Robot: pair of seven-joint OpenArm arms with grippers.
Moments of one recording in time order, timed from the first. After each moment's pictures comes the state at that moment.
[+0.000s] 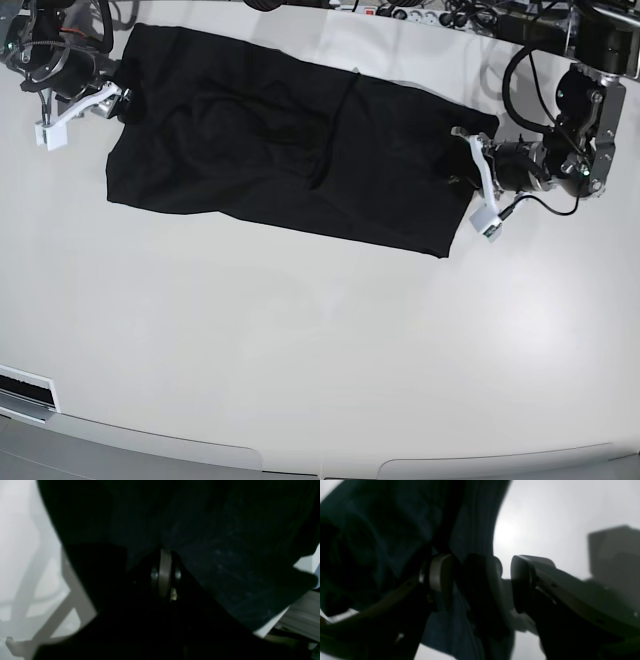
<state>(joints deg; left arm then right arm) -0.1 -28.7 8.5 70.2 -38.8 -40.7 47.3 -22.0 6.5 34.5 86.3 39.8 33.5 -57.9</state>
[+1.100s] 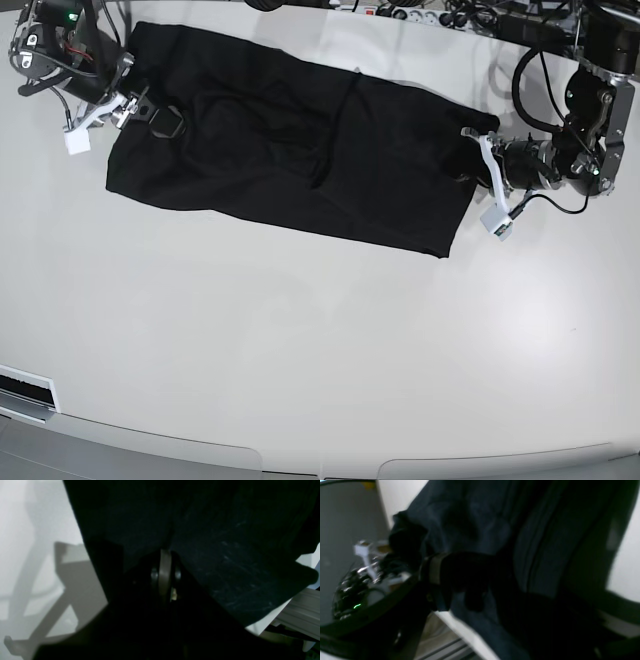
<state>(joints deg) 0.1 -30.1 8.5 70.0 -41.9 -40.4 48.5 -16.3 6.4 34.9 73.3 68.9 40.4 -75.3</state>
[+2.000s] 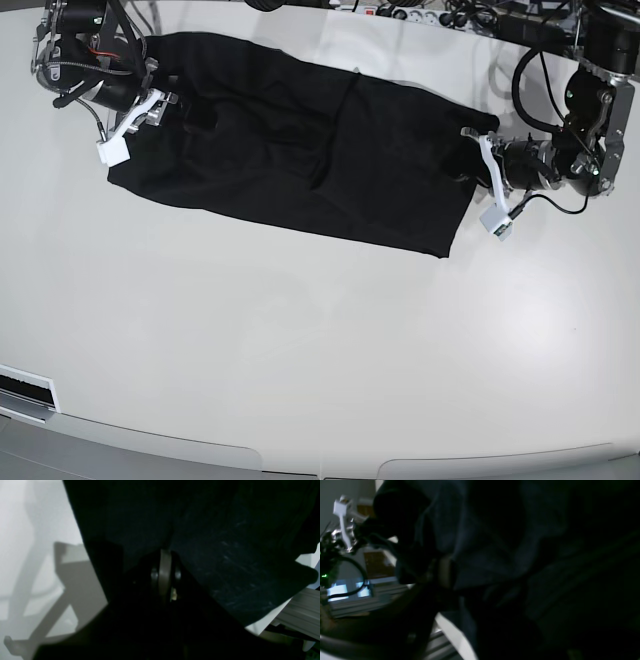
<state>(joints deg) 0.1 -30.0 8.5 70.0 -42.0 -40.4 48.5 -15.4 6.1 26.6 73.4 56.2 40.7 -66.9</state>
